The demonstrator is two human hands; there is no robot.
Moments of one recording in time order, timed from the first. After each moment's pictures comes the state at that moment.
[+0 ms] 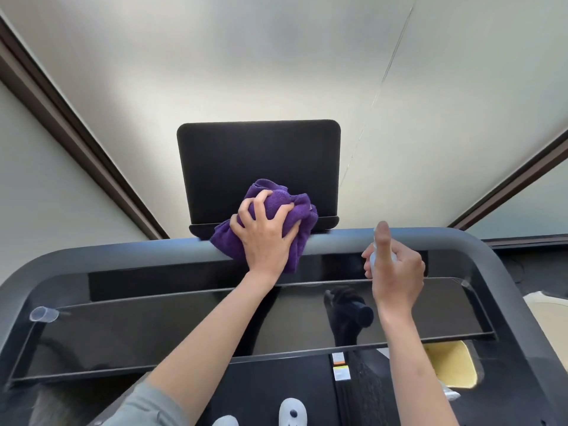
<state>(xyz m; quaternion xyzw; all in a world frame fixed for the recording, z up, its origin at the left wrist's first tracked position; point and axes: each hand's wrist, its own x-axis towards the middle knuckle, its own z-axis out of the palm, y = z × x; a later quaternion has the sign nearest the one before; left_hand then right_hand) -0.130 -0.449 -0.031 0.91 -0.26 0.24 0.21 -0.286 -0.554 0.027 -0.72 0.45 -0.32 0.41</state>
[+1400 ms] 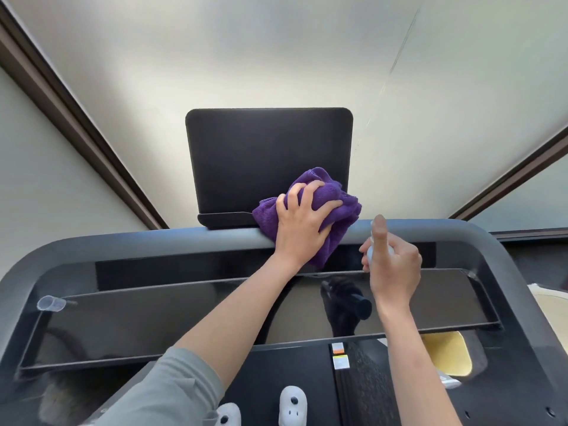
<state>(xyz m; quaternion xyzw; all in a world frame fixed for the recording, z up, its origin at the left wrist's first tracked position) -0.135 -0.476 -0.034 0.86 -0.41 0.21 0.23 -0.279 -0.536 0.020 -0.73 0.45 -0.32 0.40</state>
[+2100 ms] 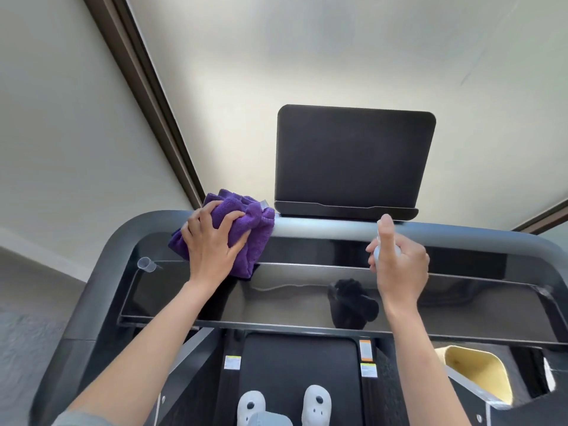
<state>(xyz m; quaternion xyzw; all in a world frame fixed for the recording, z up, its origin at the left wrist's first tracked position) -0.069 -0.214 -0.056 0.94 -0.22 0.18 0.18 -0.238 -0.445 0.023 -0.76 0.40 -0.30 0.43</state>
